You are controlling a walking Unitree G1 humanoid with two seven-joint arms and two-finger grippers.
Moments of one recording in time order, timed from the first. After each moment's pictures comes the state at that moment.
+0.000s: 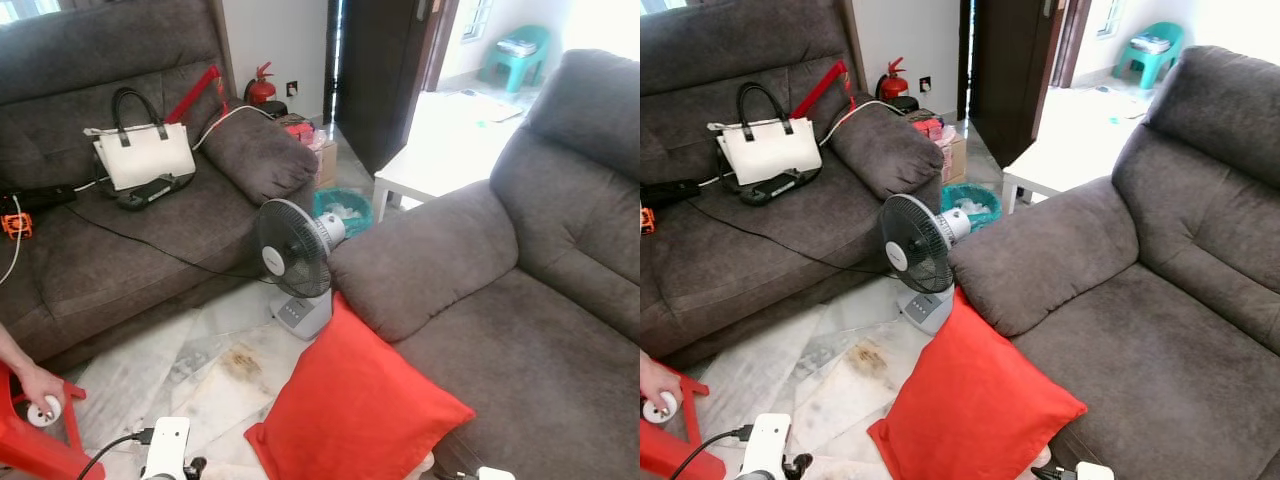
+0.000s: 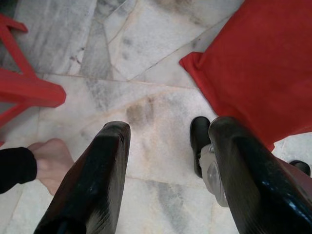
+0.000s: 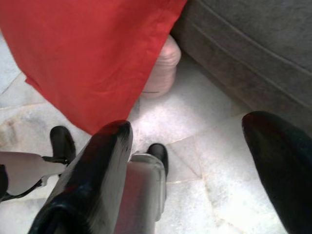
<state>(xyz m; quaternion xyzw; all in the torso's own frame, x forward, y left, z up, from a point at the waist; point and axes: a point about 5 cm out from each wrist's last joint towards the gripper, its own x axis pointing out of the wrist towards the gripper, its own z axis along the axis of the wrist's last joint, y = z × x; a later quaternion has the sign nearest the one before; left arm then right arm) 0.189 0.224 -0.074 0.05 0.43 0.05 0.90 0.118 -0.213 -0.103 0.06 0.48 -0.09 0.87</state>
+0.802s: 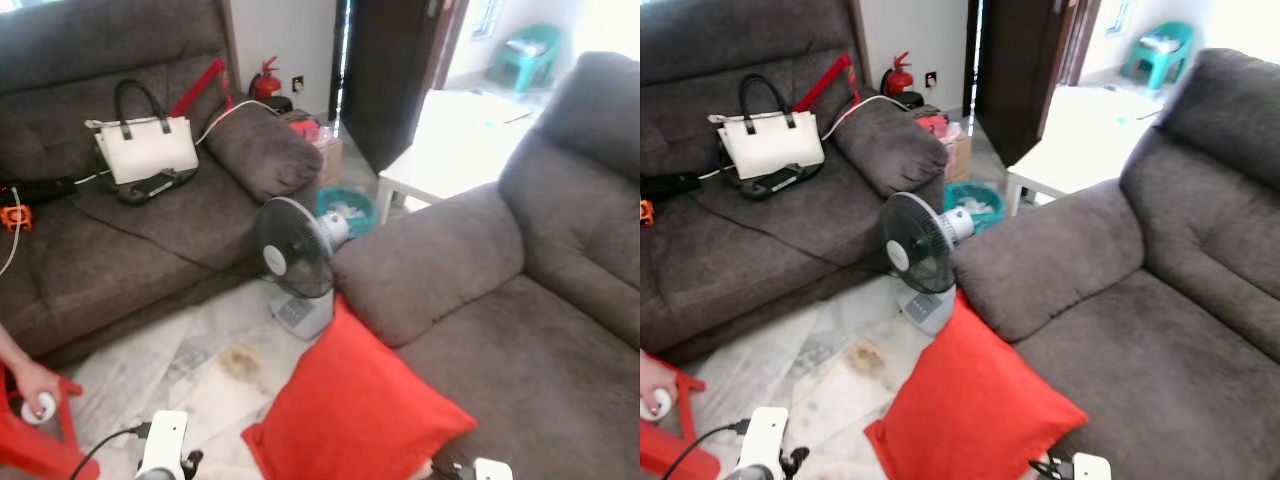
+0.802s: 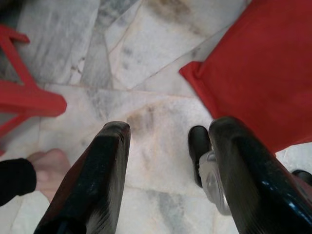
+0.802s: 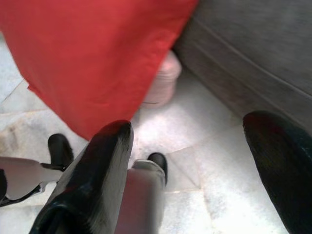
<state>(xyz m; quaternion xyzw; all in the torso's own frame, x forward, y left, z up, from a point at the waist) 0.194 0.233 -0.069 0.06 0.42 0.05 0.90 0.126 -0.208 -0.101 0.06 0.47 -0.08 0.88</state>
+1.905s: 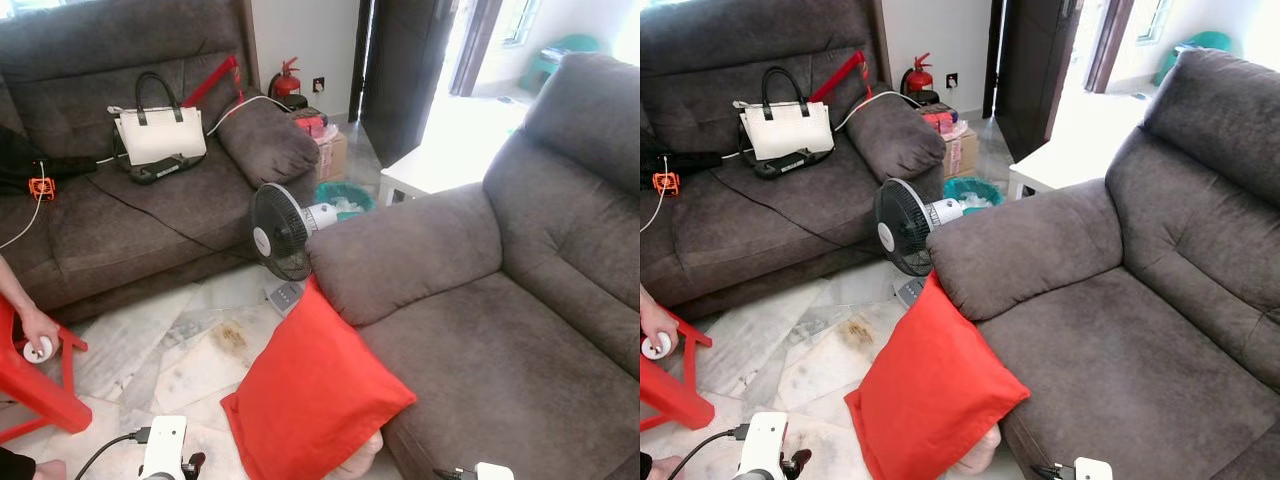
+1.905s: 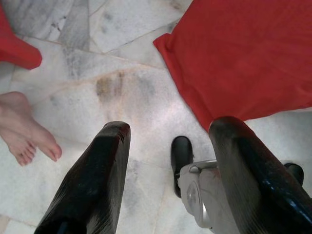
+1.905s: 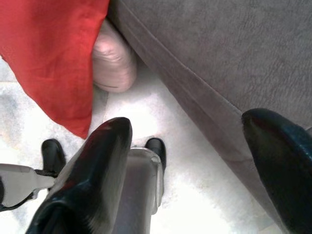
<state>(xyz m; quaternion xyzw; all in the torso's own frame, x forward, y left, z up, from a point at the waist) 0.190 0.225 -0.072 0.04 0.42 0.05 0.91 0.122 -0.212 -0.102 0.06 0.48 -0.08 0.87</state>
